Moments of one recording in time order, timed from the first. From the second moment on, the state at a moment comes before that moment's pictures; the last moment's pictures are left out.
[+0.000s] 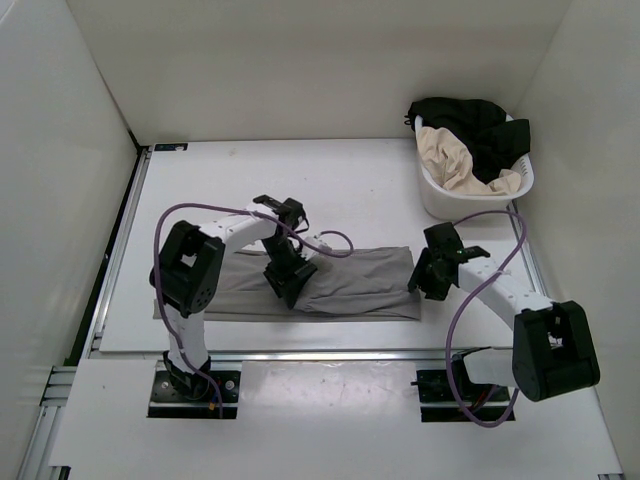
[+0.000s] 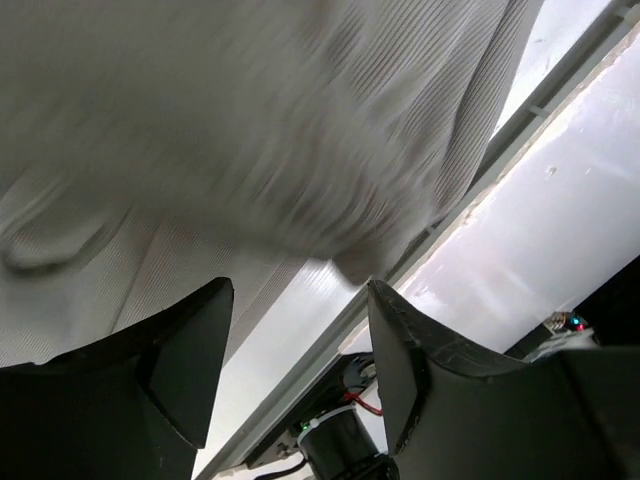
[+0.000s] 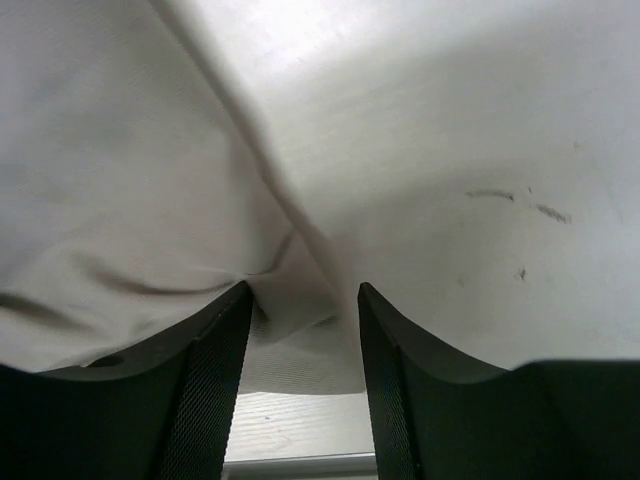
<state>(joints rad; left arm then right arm) -0.58 1.93 1.35 -1.13 0.45 0.38 0.30 1.27 0.65 -0.58 0.06 0.68</state>
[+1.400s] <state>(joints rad) -0.03 1.83 1.15 -0.90 0.34 0.44 0.44 1.52 1.67 -1.29 0.43 0.55</state>
